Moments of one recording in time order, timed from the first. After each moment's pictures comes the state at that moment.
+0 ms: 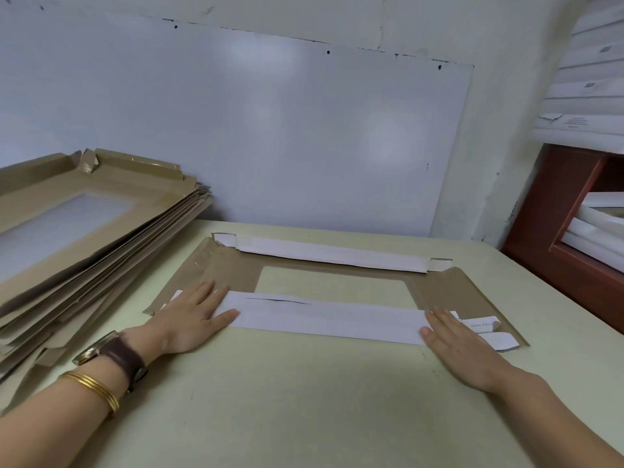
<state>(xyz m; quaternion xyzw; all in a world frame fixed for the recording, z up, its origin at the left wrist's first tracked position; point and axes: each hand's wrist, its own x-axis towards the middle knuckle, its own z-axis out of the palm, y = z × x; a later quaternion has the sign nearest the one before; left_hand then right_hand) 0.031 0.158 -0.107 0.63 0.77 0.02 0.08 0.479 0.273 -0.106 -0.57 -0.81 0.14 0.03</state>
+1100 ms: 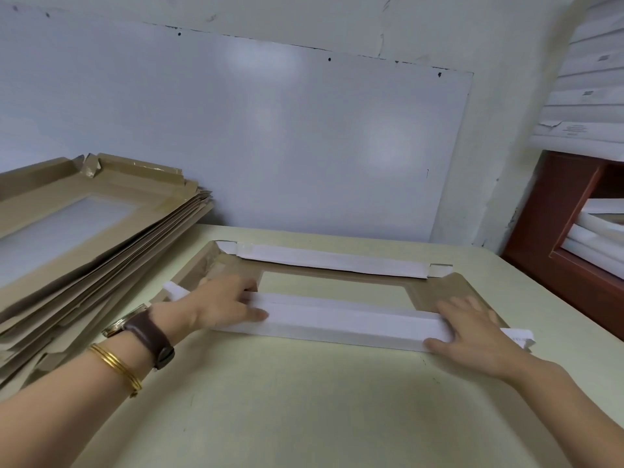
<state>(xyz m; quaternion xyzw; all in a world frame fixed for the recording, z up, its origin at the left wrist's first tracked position) 0.082 0.166 -0.042 0.67 0.72 0.16 0.10 0.464 0.252 -0.049 -0.53 -0.84 0.00 0.09</state>
